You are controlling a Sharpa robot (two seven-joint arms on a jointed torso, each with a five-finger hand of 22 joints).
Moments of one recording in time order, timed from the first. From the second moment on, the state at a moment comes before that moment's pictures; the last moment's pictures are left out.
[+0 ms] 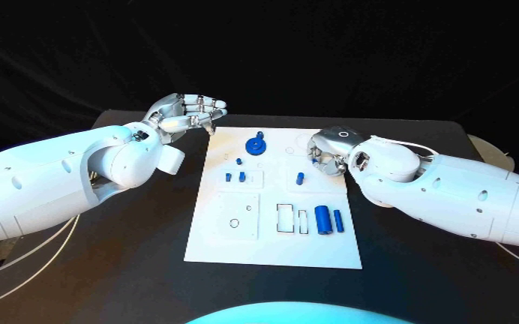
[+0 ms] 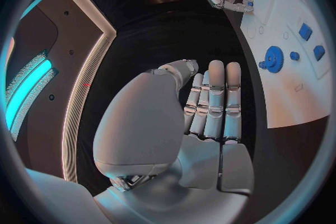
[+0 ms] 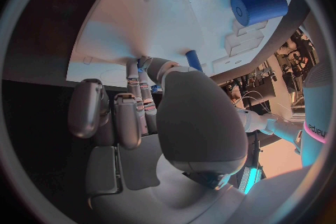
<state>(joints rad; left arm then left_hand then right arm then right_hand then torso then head) 1.19 -0.97 0.00 1.53 -0.14 -0.17 0.29 1.52 -0.23 0.51 0.16 0.31 0.83 0.21 0.32 0.23 0.89 0.15 0.39 0.09 1.03 0.07 1.07 0.38 0.17 0.85 0.16 0.97 0.80 1.19 -0.71 -0.14 1.42 -1.77 -0.25 -0.23 1.45 -0.20 0.58 0.13 0.16 1.03 0.14 0.27 0.43 1.18 0.07 0.21 0.20 1.46 0.00 1.43 1.31 0.08 1.43 0.09 1.19 1.31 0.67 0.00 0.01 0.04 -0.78</state>
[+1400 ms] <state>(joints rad) 1.19 -0.97 0.00 1.52 -0.14 -0.17 0.28 1.52 -0.24 0.52 0.15 0.31 0.81 0.21 0.32 0.23 0.87 0.16 0.39 0.08 1.03 0.07 1.06 0.37 0.17 0.84 0.16 0.97 0.80 1.21 -0.83 -0.13 1.71 -1.77 -0.42 -0.28 1.43 -0.20 0.58 0.12 0.18 1.04 0.14 0.27 0.43 1.19 0.07 0.20 0.20 1.46 0.00 1.43 1.31 0.06 1.46 0.09 1.31 1.31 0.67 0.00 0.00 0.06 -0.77</state>
